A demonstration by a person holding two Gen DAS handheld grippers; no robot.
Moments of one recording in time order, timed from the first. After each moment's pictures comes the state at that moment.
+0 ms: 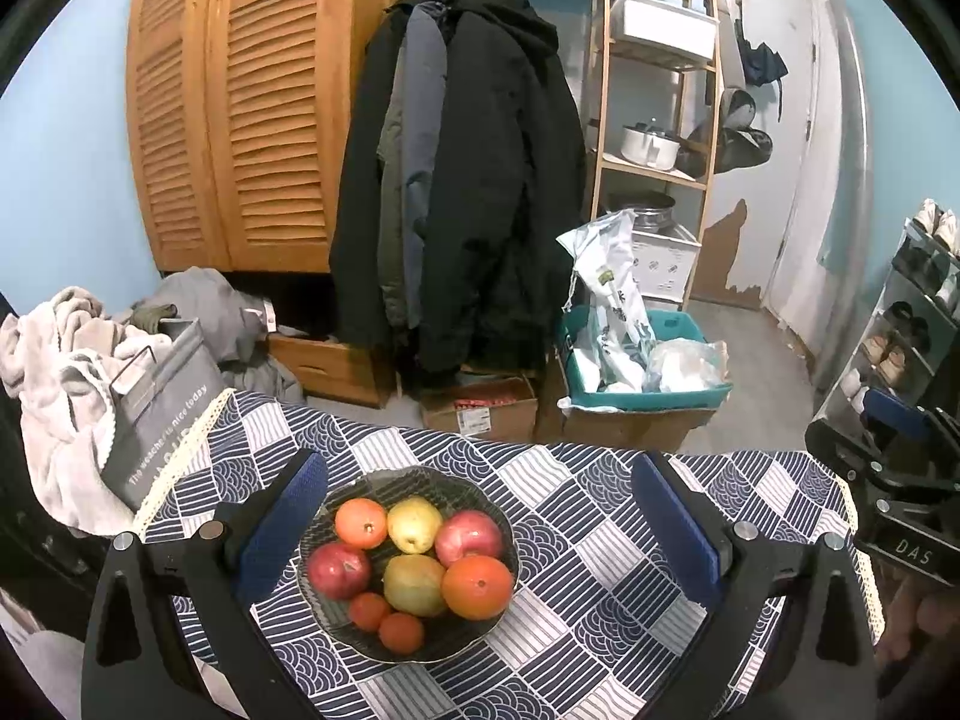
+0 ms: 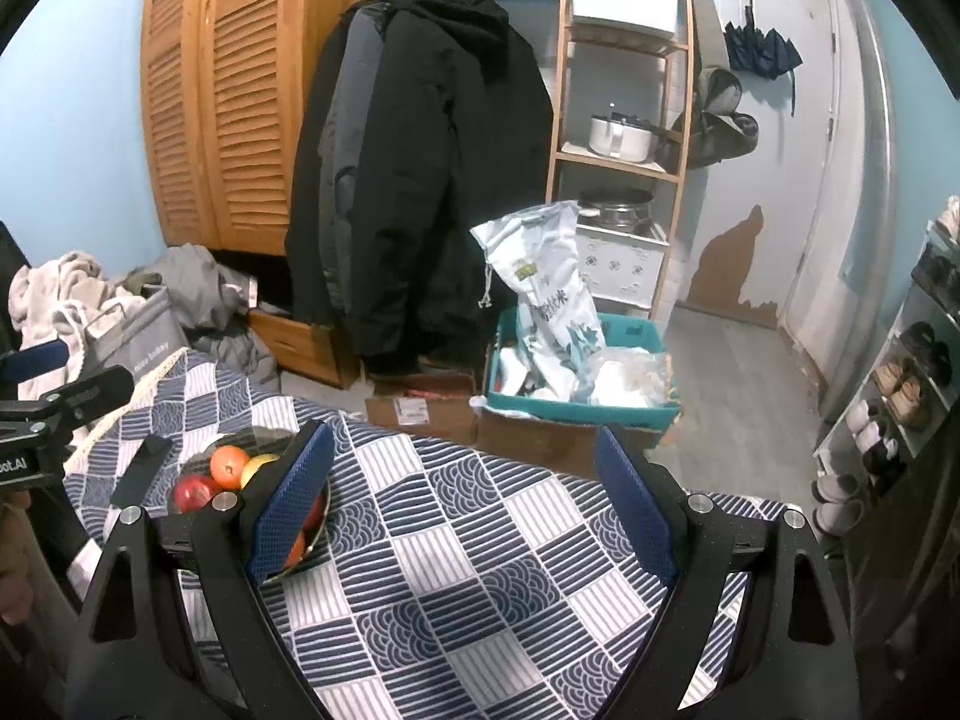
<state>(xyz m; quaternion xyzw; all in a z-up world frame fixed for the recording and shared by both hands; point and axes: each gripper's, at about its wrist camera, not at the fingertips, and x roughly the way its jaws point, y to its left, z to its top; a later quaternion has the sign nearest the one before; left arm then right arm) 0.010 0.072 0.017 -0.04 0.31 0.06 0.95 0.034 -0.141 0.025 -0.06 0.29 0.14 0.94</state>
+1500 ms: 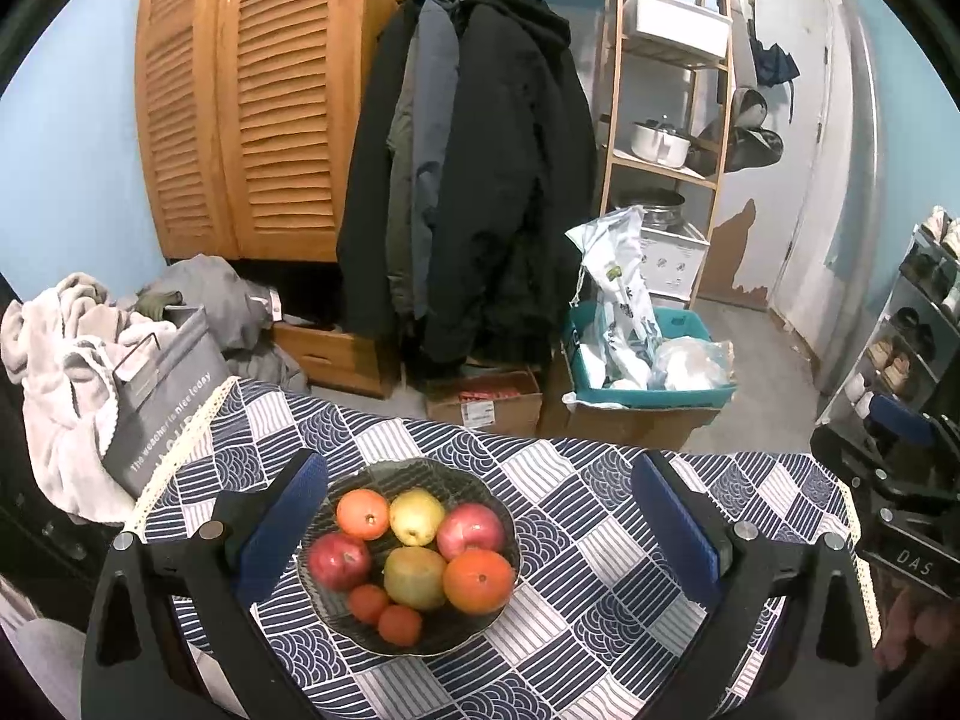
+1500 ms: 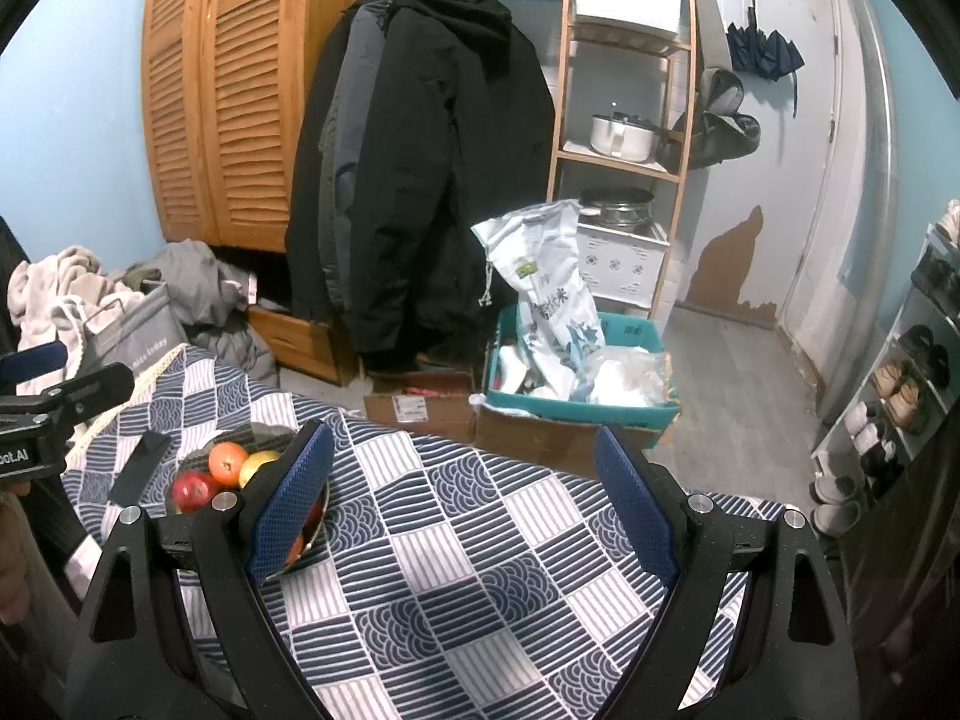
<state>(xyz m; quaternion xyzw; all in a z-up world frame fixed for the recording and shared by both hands) 0.009 0.075 0.011 -0.05 0.32 0.07 0.94 0.035 -0.140 0.026 -0.06 0.30 0.14 0.94</state>
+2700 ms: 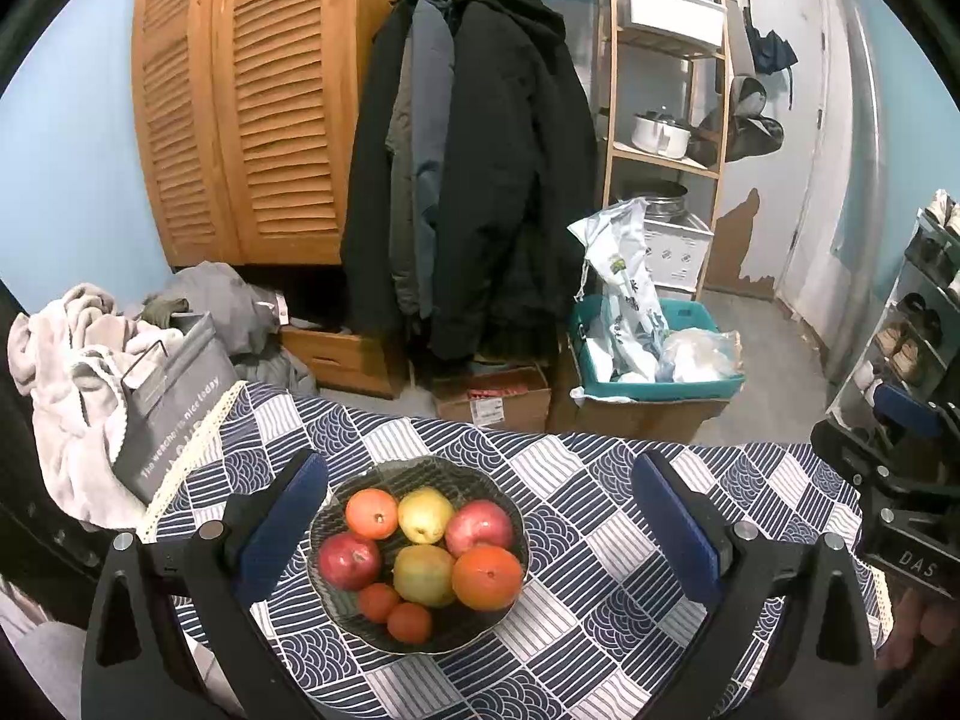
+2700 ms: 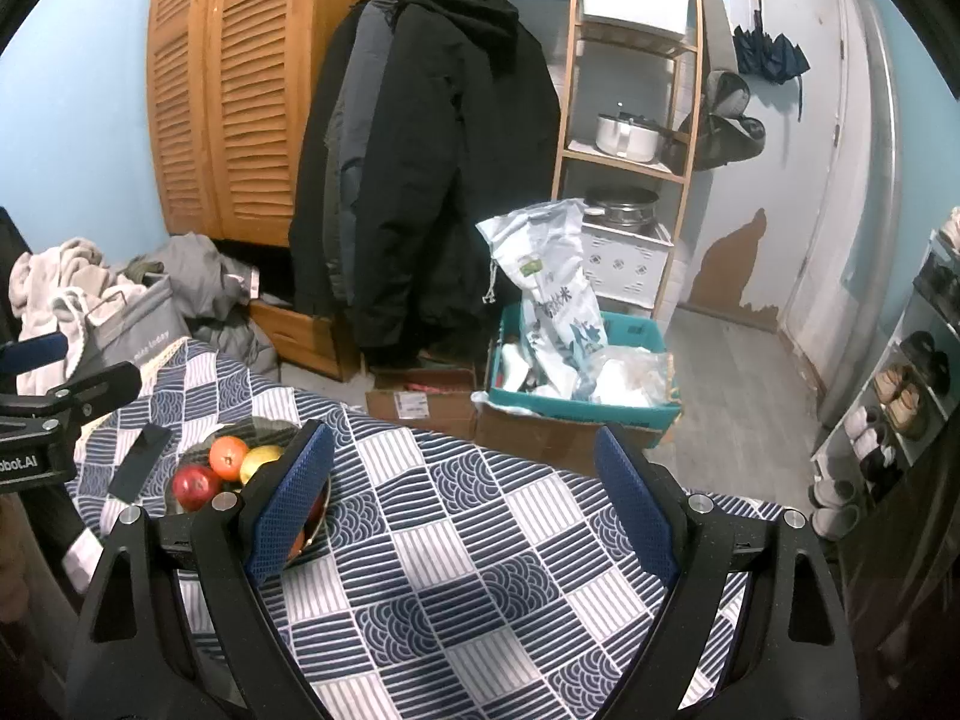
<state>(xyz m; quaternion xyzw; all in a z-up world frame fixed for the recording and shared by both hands) 0.010 0.065 0.010 -0.03 0.32 0.07 0.94 0.034 -0.139 0.021 -0.07 0.30 0.14 0.94</state>
